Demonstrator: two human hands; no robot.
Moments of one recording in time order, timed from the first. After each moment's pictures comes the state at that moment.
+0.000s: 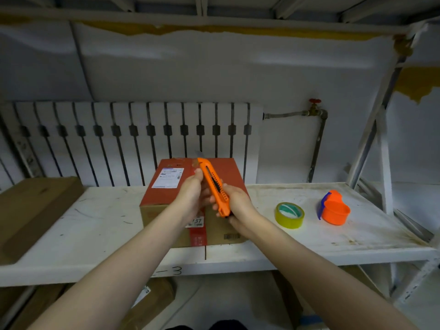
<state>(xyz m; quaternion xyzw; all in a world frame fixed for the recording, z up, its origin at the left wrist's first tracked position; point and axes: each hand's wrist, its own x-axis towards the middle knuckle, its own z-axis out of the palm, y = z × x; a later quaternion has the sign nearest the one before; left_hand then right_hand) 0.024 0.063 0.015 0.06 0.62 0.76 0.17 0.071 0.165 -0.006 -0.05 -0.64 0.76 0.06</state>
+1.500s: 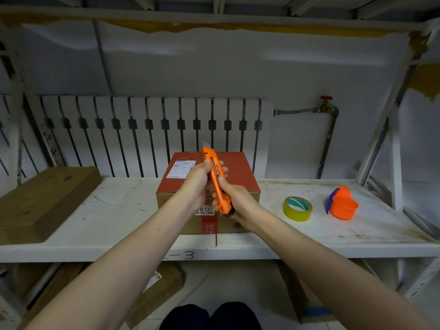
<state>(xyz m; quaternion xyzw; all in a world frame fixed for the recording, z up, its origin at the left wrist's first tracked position) 0.045 0.039 0.025 0.08 0.59 0.79 0.13 0.092 0.139 -0.004 -0.05 -0.66 0.75 -0.02</state>
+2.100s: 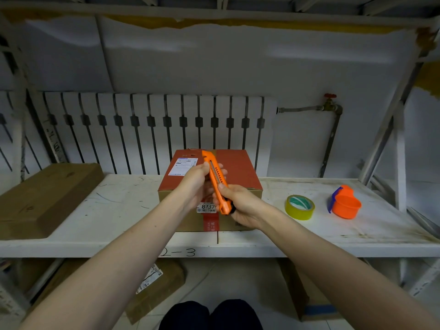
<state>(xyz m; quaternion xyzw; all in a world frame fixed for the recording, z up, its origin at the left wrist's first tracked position) 0.038 0.029 0.018 0.09 0.61 0.77 0.16 0.093 0.139 -0.002 0.00 -0.62 0.78 -0.09</state>
